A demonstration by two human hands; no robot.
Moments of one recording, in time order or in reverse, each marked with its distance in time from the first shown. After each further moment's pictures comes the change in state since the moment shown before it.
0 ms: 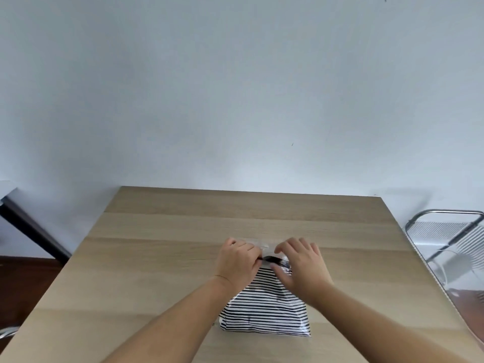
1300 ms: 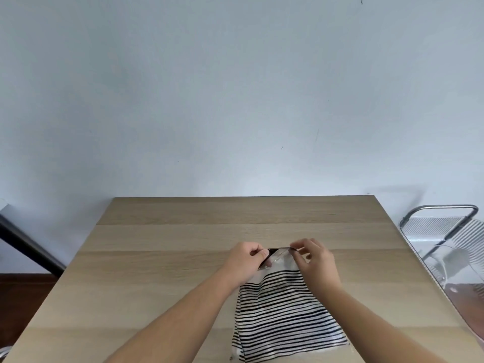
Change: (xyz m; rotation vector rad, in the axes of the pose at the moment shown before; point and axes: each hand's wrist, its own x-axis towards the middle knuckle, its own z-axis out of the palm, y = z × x) left_hand 0.029 0.029 -0.018 -0.979 -0.229 -0.553; right_hand 0.002 0.036 0.002 0.552 0.230 0.397
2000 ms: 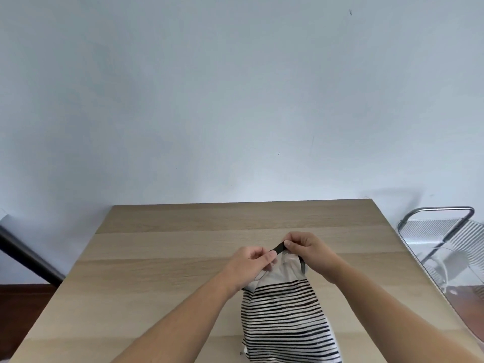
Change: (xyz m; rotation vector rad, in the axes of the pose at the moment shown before) left_hand -0.010 0.017 -0.003 -0.103 -0.089 0.017; right_hand 0.034 -0.030 -0.030 0.403 -0.541 0.161
